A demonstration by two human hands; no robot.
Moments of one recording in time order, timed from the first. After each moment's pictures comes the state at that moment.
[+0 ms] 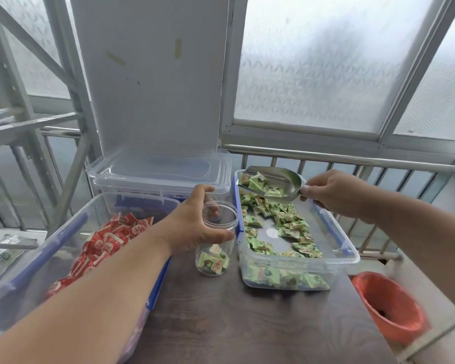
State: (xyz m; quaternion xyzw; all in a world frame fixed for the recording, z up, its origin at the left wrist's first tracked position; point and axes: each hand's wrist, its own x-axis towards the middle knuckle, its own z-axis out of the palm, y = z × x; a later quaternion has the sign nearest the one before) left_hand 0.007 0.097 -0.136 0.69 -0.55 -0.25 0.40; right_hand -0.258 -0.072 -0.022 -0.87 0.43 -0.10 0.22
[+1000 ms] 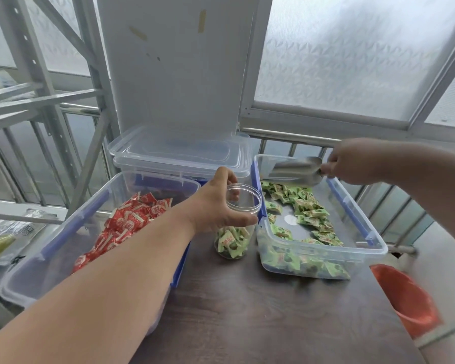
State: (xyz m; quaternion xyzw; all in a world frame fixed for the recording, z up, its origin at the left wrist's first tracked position) left_hand 0.007 0.101 -0.135 0.69 -0.55 -0.25 0.40; right_hand -0.212 -0.060 0.012 -0.88 0.47 0.09 -0.04
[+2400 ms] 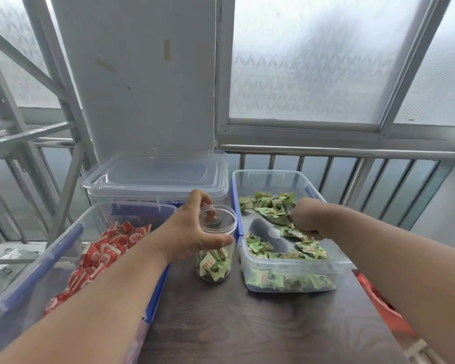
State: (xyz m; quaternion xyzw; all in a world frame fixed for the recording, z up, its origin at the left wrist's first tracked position) left_hand 0.003 0.101 -0.132 0.69 -0.54 -0.24 0.41; right_hand -0.214 -0.098 -0.097 -0.73 0.61 -0.03 0.30
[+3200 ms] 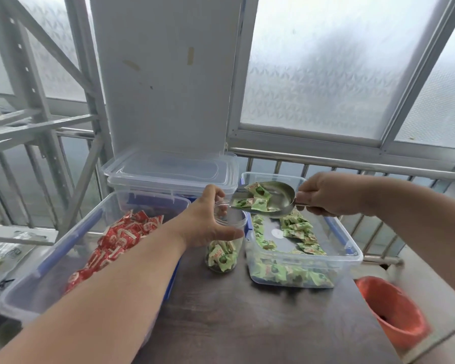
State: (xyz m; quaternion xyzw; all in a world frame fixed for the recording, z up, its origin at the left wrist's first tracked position) left_hand 0.005 0.102 -0.135 0.69 -0.56 -0.23 0.39; right_hand -0.242 -0.043 -0.002 -0.90 0.39 0.03 0.17
